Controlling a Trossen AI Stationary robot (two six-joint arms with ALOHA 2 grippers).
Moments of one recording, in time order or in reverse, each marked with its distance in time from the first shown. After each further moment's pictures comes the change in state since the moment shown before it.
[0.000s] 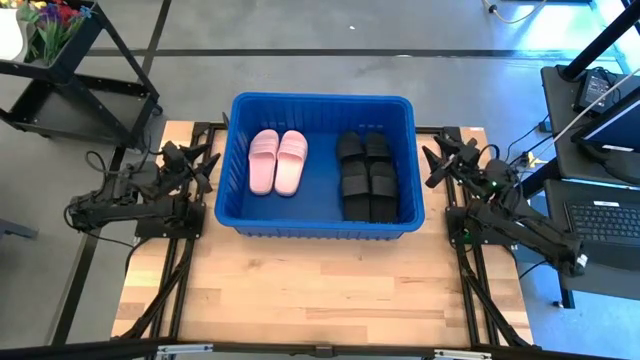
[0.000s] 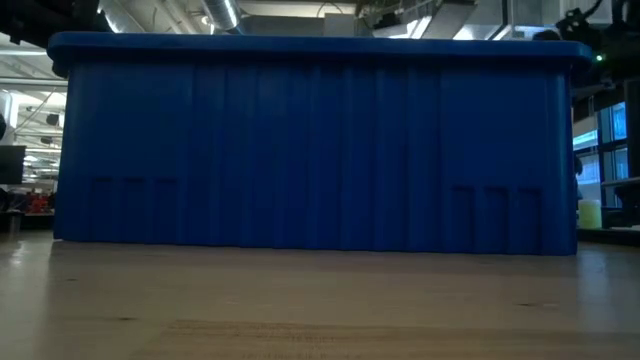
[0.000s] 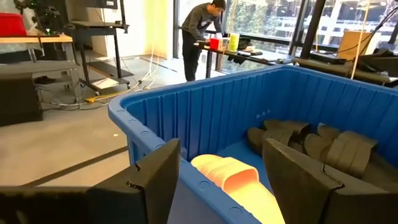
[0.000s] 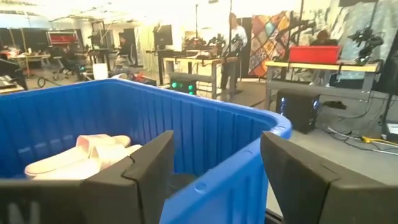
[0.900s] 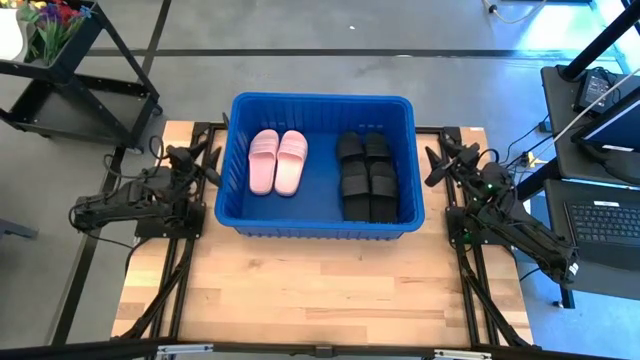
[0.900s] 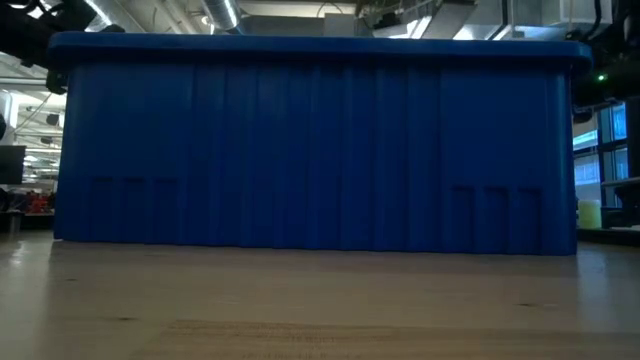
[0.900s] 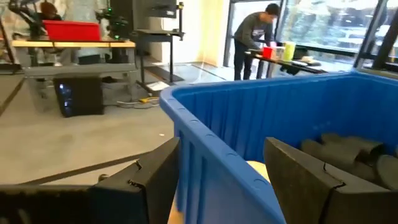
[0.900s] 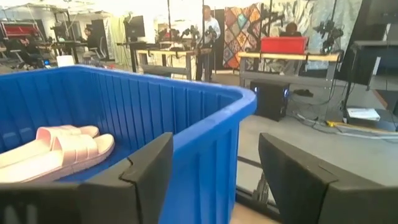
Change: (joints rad) left arm 0.000 0.000 -0.148 0.166 -0.236 -0.004; right arm -0.070 -0.100 -0.077 -0.063 0.044 0.006
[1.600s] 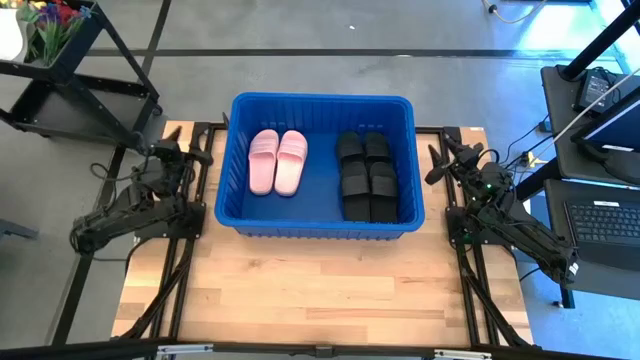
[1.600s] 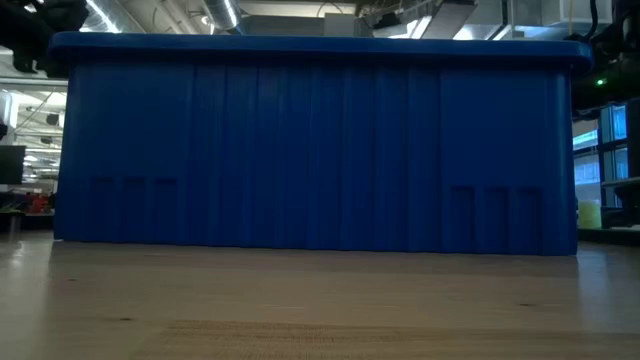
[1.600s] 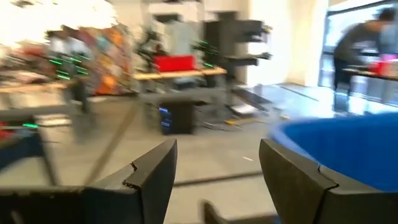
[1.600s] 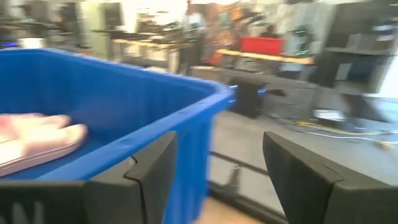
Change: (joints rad) left arm 0.292 0.000 0.000 0.151 -0.108 0.254; right arm 0.000 0.000 0.001 -0.021 0.089 -0.081
